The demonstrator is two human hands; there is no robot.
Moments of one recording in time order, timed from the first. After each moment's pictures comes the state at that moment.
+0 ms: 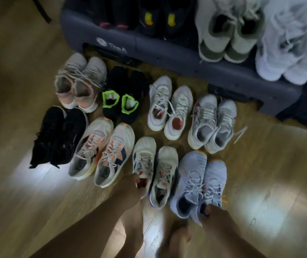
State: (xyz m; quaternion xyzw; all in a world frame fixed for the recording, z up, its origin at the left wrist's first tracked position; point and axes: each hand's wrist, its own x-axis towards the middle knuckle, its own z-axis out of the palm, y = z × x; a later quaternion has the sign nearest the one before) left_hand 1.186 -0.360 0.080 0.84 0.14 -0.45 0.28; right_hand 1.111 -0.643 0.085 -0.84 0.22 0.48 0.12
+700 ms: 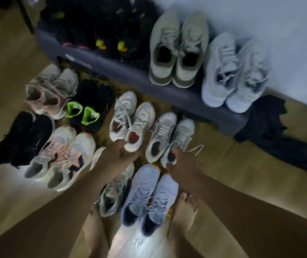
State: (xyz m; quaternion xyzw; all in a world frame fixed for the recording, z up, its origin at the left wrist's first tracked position) left_hand 1.321 -0.533 0.161 0.83 0.24 -0.33 0.39; right_hand 1.330 -0.762 0.145 -0.90 0.01 0.38 0.22
